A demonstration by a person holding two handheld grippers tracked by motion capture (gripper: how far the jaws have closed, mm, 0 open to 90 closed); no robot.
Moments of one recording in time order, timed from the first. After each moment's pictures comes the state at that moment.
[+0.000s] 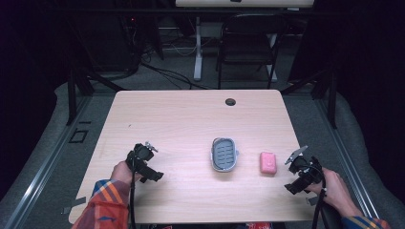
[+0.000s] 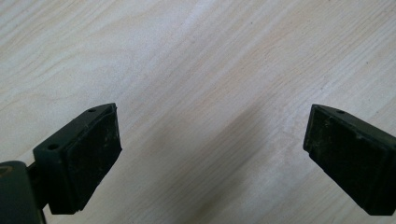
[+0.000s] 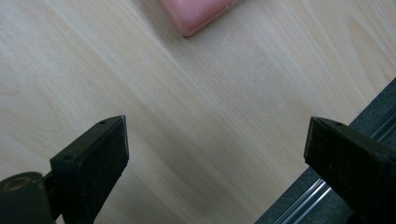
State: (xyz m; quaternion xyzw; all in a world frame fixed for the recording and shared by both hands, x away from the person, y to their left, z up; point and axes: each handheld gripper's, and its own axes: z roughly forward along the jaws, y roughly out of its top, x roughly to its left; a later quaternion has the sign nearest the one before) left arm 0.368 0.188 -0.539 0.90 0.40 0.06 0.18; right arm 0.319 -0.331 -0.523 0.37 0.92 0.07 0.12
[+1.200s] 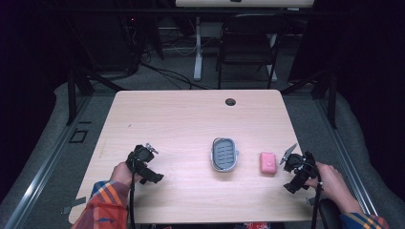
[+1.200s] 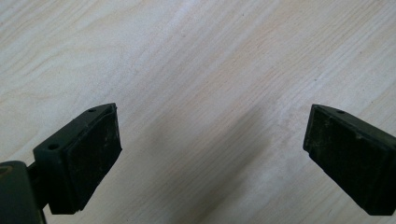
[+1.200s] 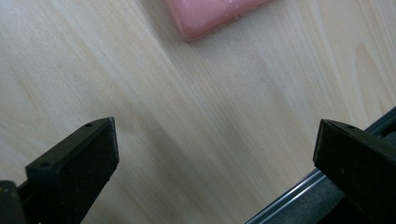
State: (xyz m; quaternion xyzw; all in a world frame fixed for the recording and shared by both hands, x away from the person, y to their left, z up) left arm 0.364 0.188 -0.541 0.90 0.39 0.06 0.18; right arm 0.336 -0.321 -0.527 0.30 0.95 0.04 0.11
